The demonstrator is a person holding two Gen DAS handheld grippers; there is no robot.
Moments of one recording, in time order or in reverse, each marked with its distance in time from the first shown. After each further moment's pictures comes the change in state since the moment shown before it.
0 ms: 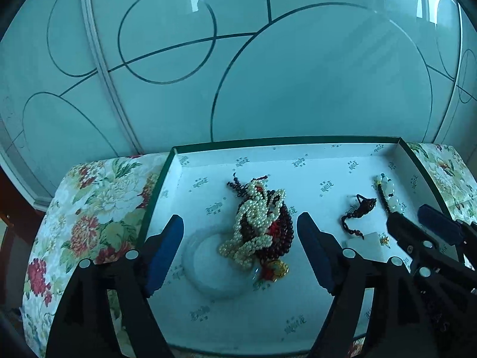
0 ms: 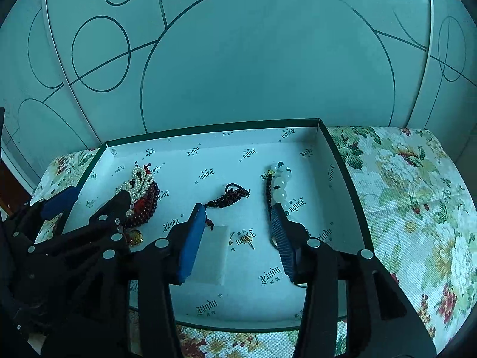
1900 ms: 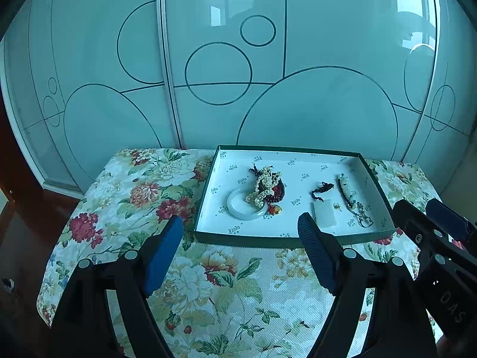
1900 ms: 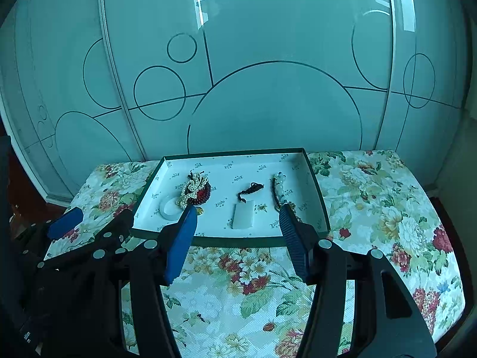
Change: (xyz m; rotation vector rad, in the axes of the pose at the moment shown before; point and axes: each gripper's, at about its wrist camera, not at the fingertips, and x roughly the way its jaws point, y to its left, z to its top) left arm -0.155 0.032 -0.046 -0.106 -0.080 -0.019; right arm -0.160 0.030 -0.036 -0.029 -0.140 0.015
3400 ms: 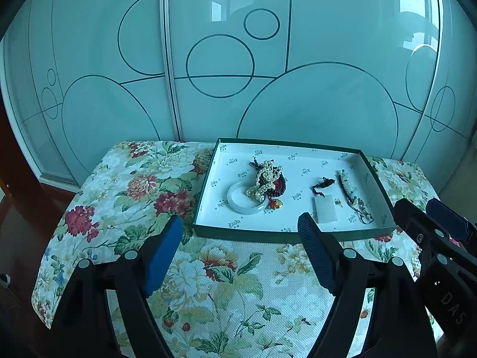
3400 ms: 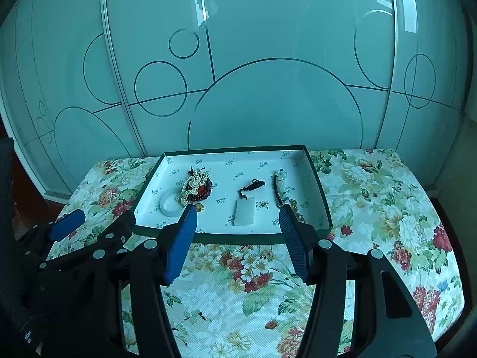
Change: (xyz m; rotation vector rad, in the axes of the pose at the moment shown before) left arm 0.006 0.003 -0.006 -0.015 0.020 -0.013; right arm 0.001 0.003 -0.003 -0.005 0.009 -0.004
